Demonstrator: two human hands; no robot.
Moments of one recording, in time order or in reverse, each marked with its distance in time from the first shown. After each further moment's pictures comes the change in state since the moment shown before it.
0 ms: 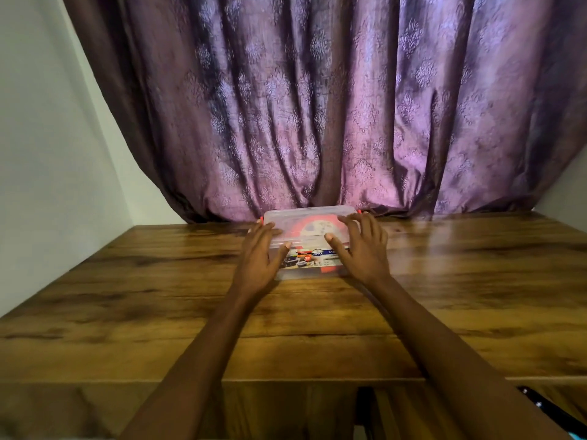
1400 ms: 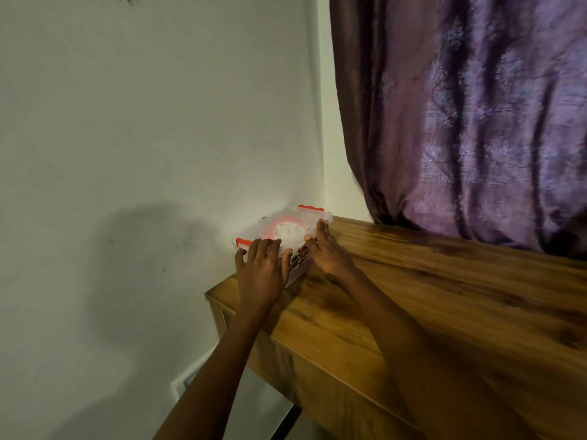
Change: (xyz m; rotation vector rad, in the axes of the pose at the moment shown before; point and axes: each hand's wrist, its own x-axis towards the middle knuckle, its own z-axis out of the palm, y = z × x) left_hand -0.112 -0.168 -0.273 1.008 0.269 -0.374; right_hand 0.028 -0.423 0.195 0.589 -0.878 -0.216
